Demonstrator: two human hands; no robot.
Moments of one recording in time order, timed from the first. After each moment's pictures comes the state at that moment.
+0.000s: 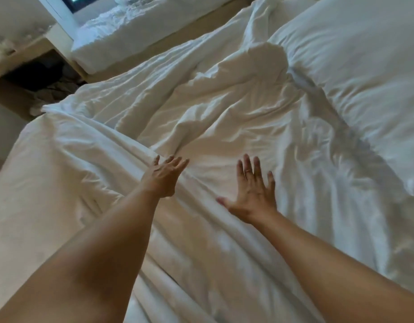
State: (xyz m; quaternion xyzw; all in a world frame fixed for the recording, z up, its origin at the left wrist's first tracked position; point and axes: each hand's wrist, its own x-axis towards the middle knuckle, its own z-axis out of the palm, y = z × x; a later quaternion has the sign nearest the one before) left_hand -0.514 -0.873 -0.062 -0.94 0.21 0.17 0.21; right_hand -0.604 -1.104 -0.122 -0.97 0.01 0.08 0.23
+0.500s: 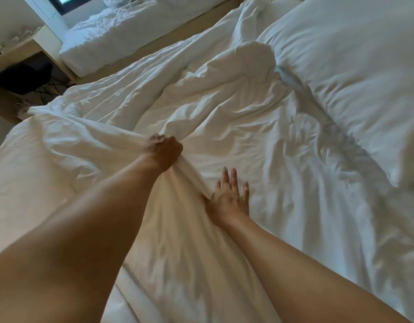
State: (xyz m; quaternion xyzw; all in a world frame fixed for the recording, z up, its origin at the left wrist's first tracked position) left_hand -0.495 -0.939 -0.018 -0.91 0.20 0.08 0.36; right_hand -0.614 -1.064 -0.124 -0.94 0.05 0.16 0.29
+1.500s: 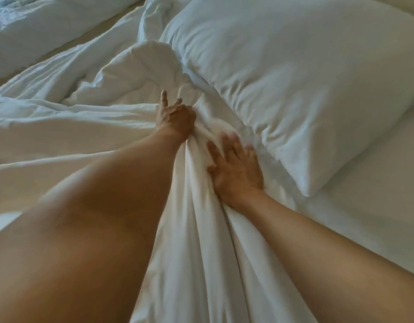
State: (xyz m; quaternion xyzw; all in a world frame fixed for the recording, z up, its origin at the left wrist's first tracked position) left_hand -0.385 -1.213 -0.119 -0.93 0.30 -0.01 0.22; right_hand -0.557 -1.295 -0.186 -0.99 0.08 -0.04 0.13
